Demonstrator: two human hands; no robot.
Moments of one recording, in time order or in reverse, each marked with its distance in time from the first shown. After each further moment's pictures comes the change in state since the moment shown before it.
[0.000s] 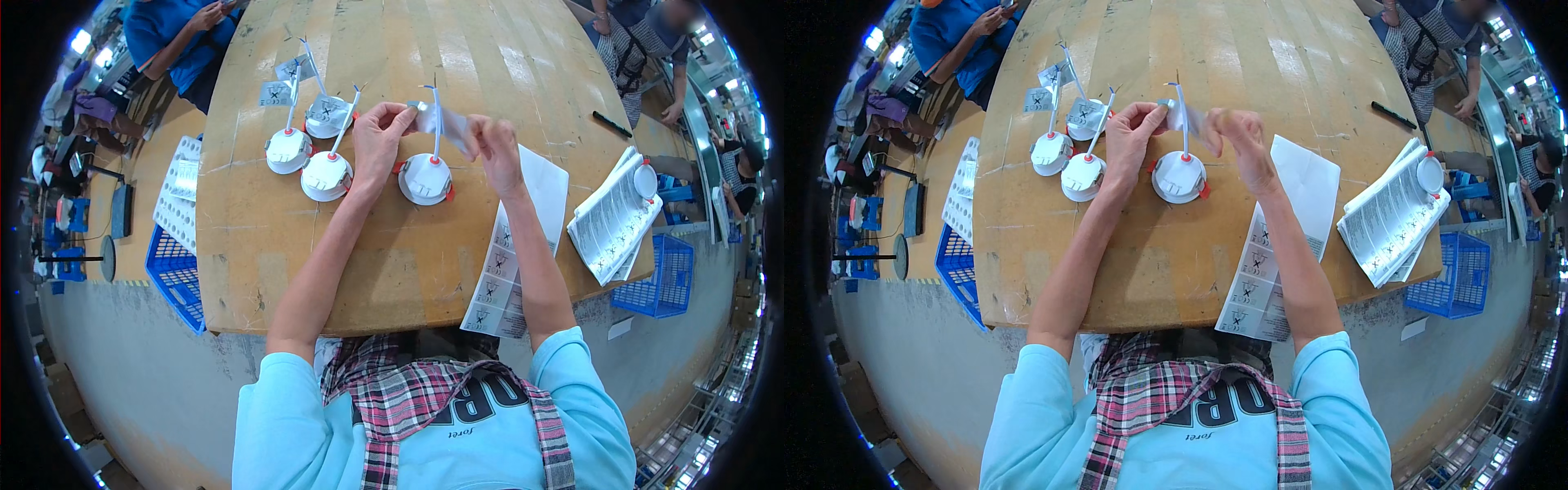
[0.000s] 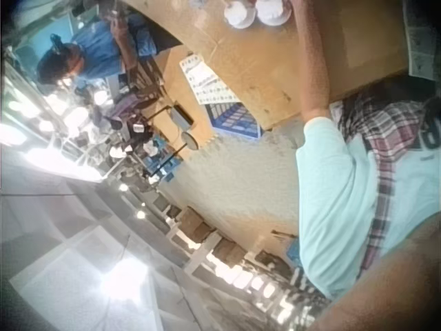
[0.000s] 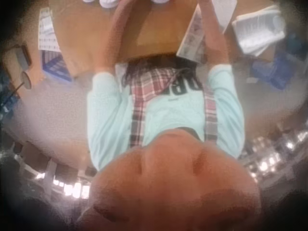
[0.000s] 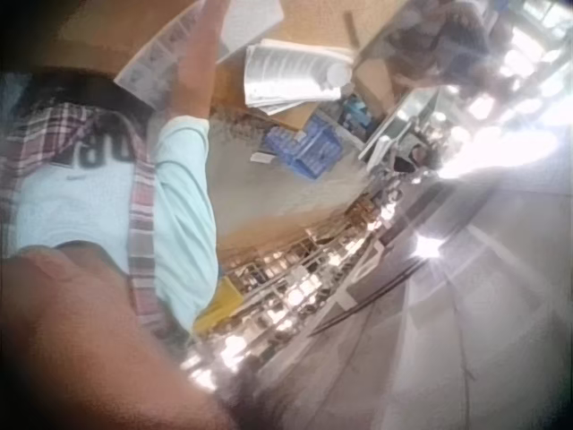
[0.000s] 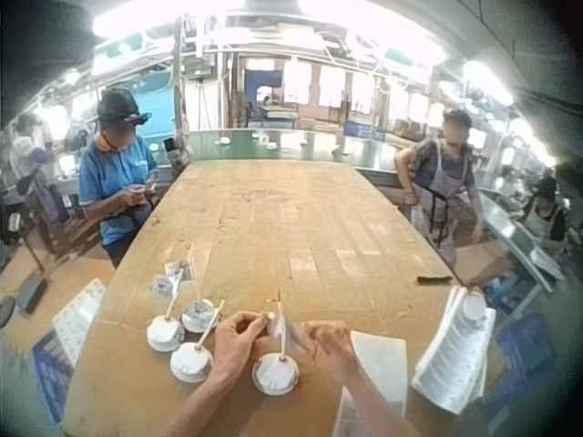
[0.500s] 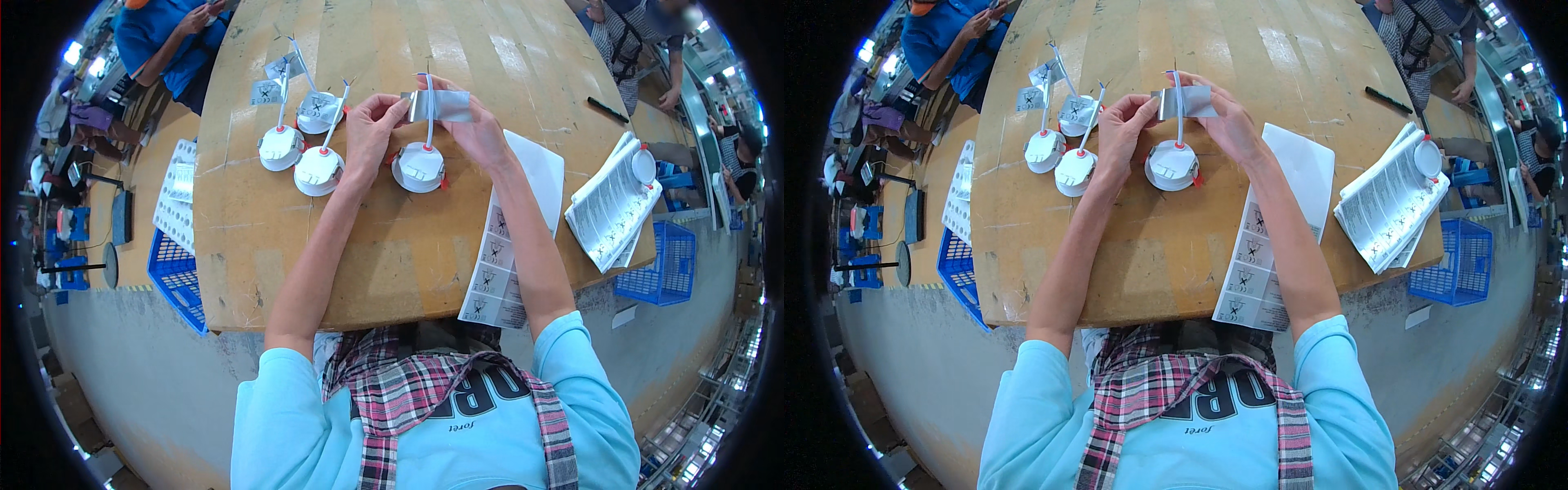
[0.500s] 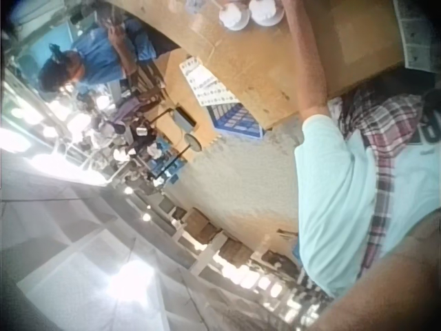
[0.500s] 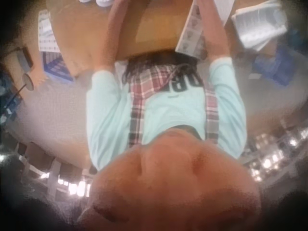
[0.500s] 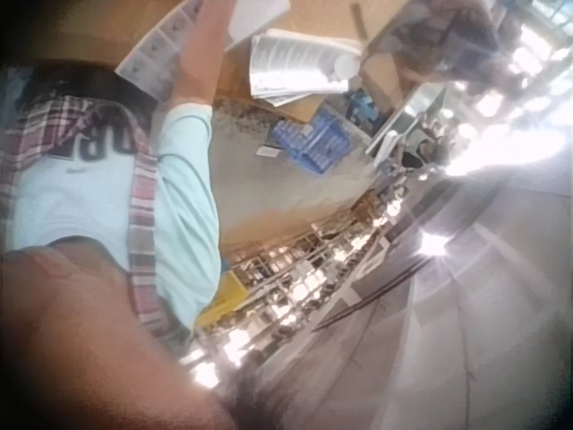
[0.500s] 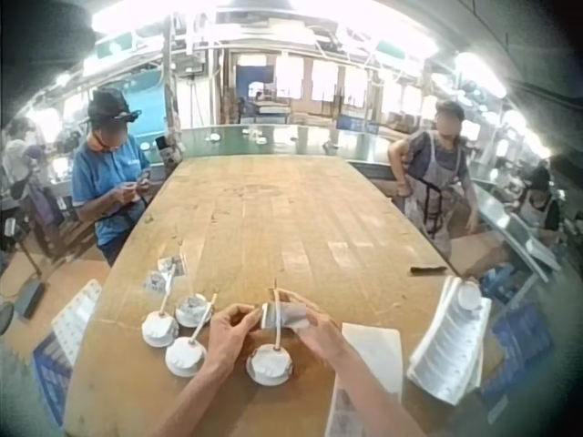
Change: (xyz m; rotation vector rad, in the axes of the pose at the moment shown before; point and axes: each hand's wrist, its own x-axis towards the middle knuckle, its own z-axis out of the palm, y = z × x) left_hand 0.001 0.003 0.001 -0.049 -0.079 -0.060; right_hand 0.021 0.024 -0.009 0.313 -0.002 0.235
